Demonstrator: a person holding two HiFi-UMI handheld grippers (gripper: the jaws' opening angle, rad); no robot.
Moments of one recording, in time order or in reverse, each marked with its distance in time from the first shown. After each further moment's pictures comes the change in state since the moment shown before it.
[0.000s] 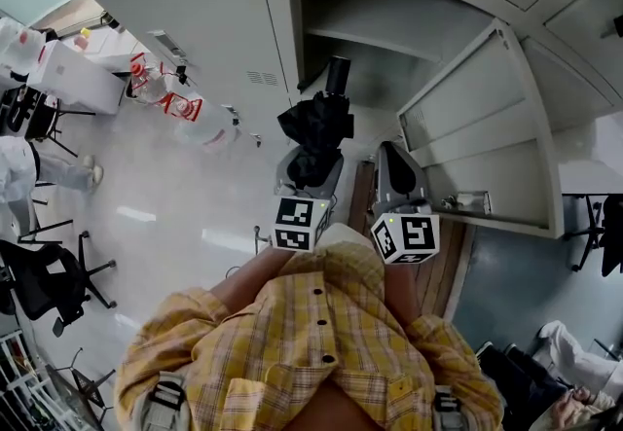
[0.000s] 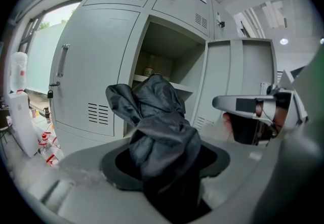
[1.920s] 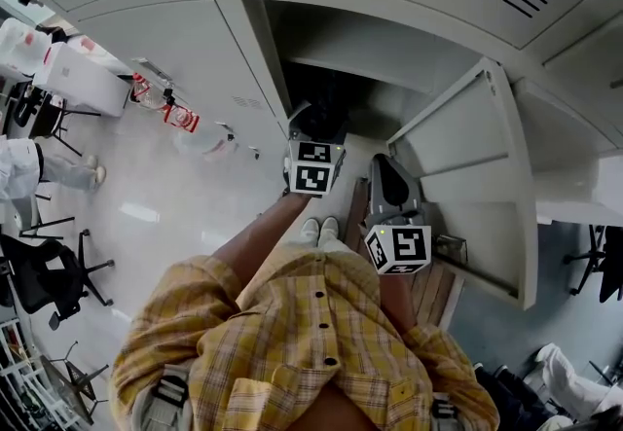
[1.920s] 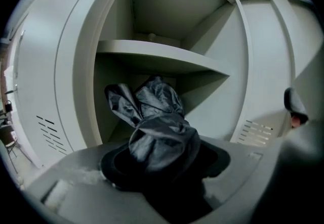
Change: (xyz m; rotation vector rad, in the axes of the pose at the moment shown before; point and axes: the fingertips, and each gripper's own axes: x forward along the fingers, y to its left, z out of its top) left arm 0.158 0.038 0.026 0.058 0.082 0.099; right arm 0.035 -0.042 -0.008 -0.004 0.021 0.051
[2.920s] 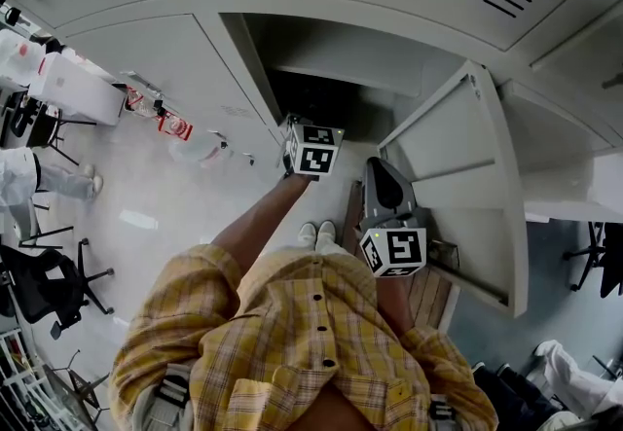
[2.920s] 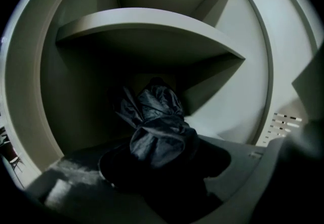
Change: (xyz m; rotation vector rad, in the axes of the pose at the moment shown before) left arm 0.057 0.009 0.007 0.071 -0.001 0.035; right arm 0.002 -0.010 0.000 0.007 -0.002 -0.005
